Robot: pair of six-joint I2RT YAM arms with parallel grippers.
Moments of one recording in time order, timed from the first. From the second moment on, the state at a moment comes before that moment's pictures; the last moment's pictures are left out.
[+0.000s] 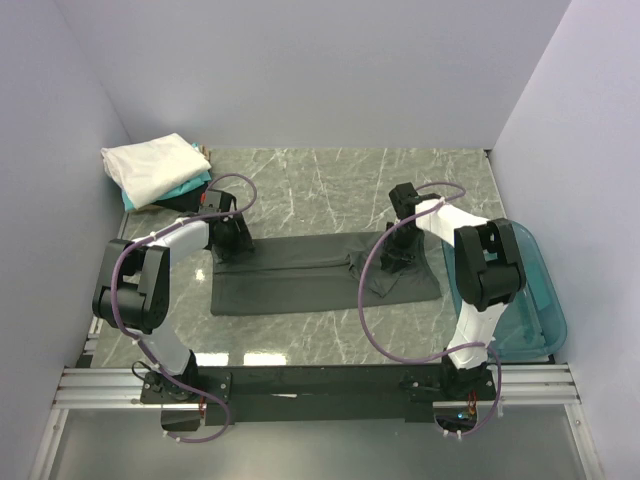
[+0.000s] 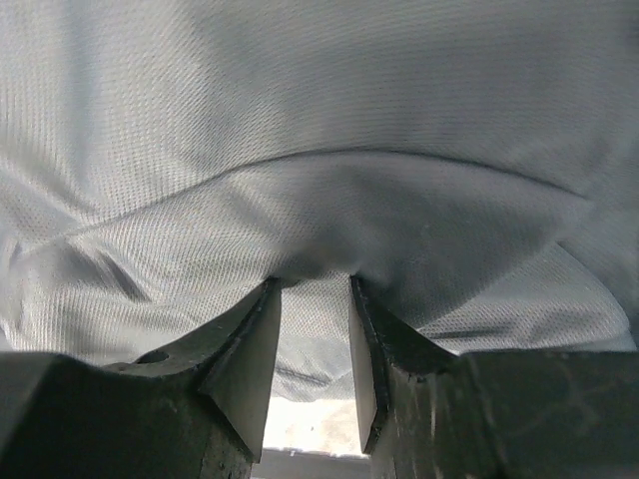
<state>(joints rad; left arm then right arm) -0.19 1.69 0.99 -0.39 0.03 -0.59 0.25 1.85 1.18 -0.76 -0.12 0.52</state>
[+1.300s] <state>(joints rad) -0.33 1.37 0.82 -0.50 0.04 -0.68 0.21 2.06 1.92 -0.95 0.00 0.35</state>
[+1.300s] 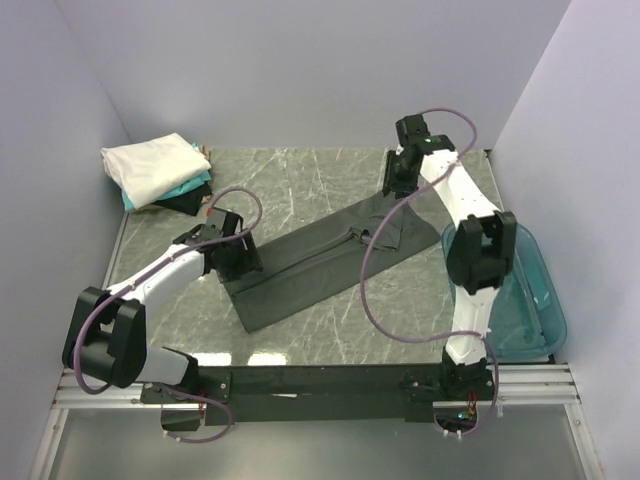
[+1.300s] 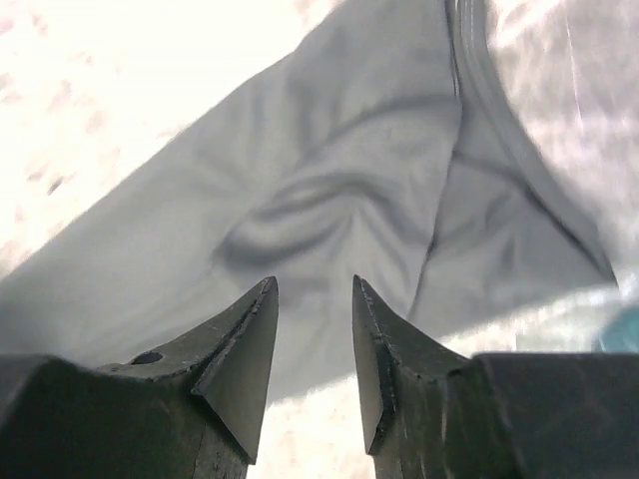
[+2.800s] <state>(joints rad) -0.63 1.28 0.57 -0.31 0.09 -0.96 0.21 2.25 1.83 -0.97 -0.05 0.41</state>
